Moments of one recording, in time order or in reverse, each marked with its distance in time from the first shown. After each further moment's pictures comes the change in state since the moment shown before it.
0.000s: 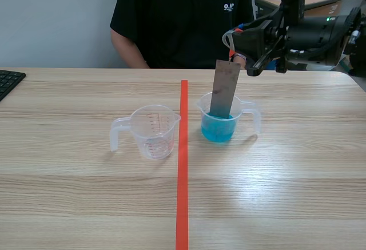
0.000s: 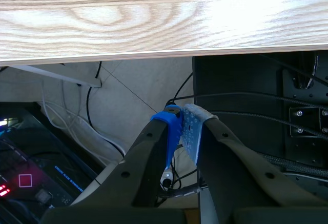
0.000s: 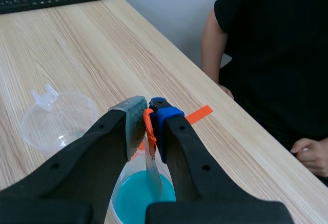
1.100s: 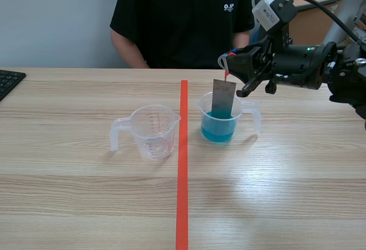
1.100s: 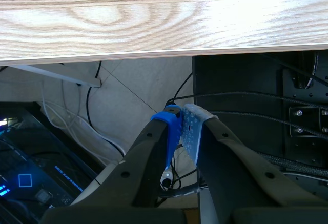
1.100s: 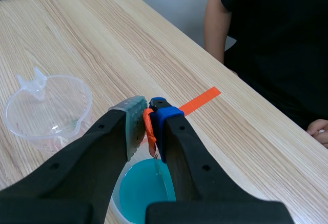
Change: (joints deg) left arm 0.0 0.0 0.0 0.0 0.0 0.0 0.0; right arm 0.0 -5.2 0.0 -10.2 -8.9 0.0 7.0
